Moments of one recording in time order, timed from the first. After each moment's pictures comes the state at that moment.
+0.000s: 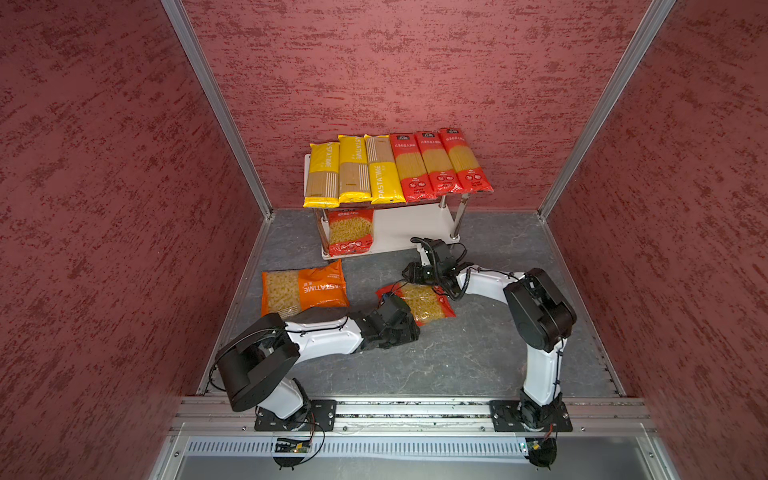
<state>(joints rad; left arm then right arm) -0.91 1.52 0.70 -0.10 0.08 -1.08 0.54 1.94 1.16 -0.02 -0.24 0.60</state>
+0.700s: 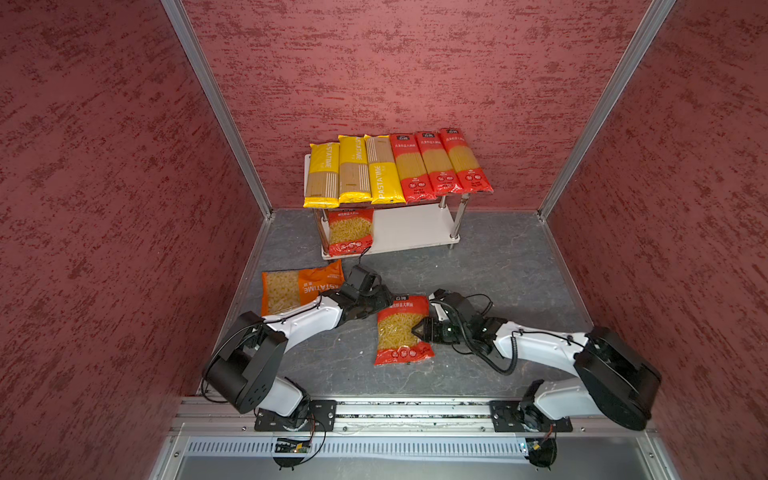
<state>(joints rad) -0.56 1.45 0.75 -0.18 0.15 -0.91 0.77 1.35 0.55 0.02 -0.27 0.88</state>
